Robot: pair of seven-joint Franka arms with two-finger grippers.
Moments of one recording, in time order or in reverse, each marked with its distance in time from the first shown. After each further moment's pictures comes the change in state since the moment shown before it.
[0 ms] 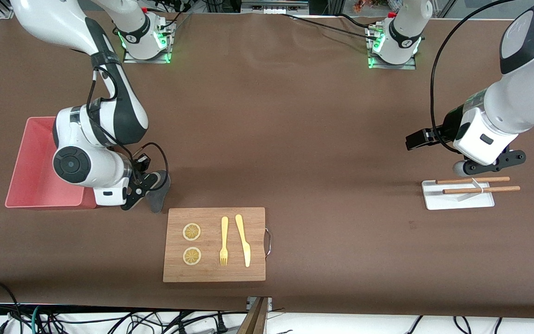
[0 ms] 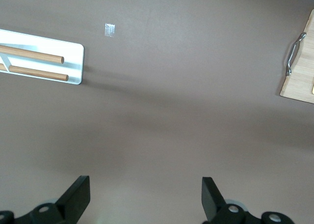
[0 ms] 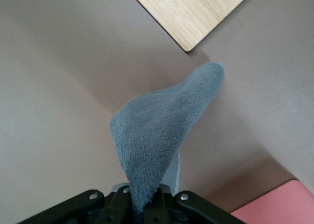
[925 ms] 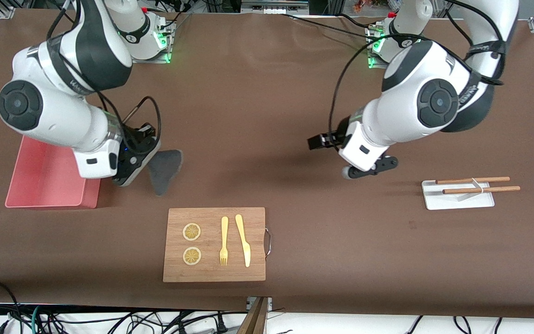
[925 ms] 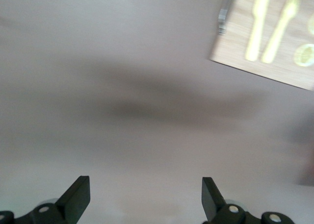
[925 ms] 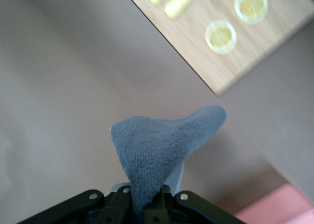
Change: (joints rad) left arm -0.227 0.142 0.012 -0.017 -0.122 0.167 -0.222; right arm 0.033 -0.159 -0.011 0.114 0.104 -0.178 -0.020
